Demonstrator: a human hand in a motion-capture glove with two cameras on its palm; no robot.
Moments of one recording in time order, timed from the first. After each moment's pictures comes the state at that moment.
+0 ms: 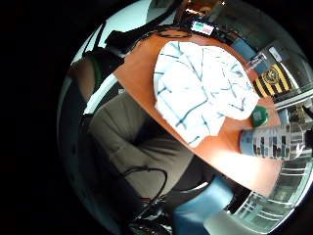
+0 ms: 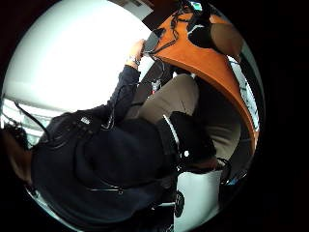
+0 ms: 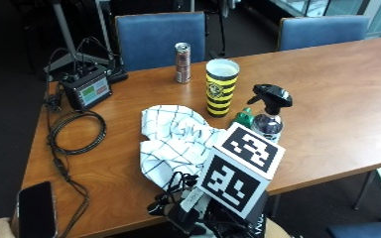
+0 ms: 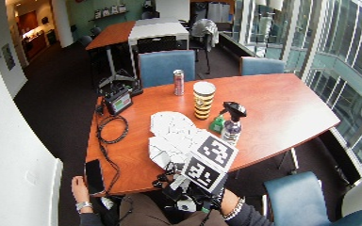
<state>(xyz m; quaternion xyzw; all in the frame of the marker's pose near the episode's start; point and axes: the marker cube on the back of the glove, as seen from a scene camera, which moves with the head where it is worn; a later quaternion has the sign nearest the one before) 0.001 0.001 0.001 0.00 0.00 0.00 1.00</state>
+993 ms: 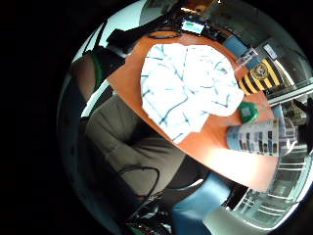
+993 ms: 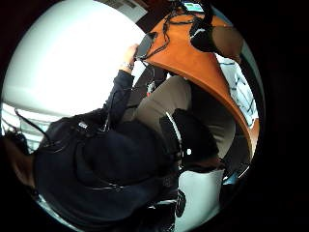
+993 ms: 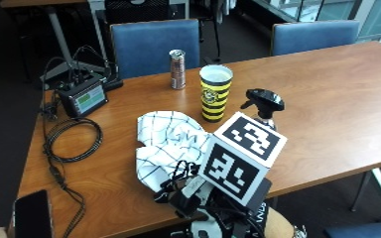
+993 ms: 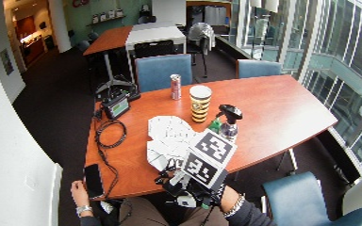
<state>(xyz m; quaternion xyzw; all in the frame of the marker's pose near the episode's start) 0.016 -0.005 -0.011 0.00 0.02 0.02 1.00</state>
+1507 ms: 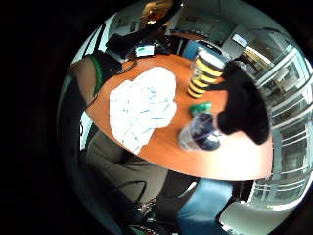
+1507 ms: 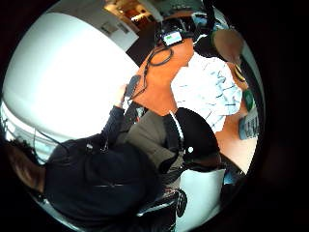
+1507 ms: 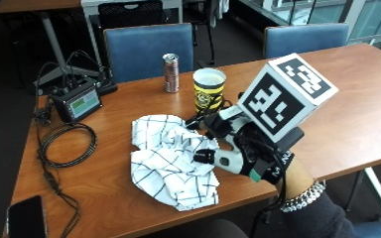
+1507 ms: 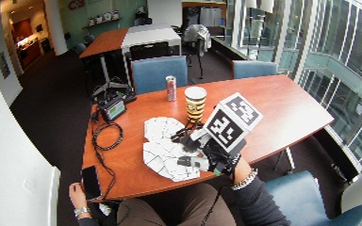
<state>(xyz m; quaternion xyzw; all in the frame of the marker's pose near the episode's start) 0.091 -0.016 -0.098 0.12 0.05 0.12 0.99</state>
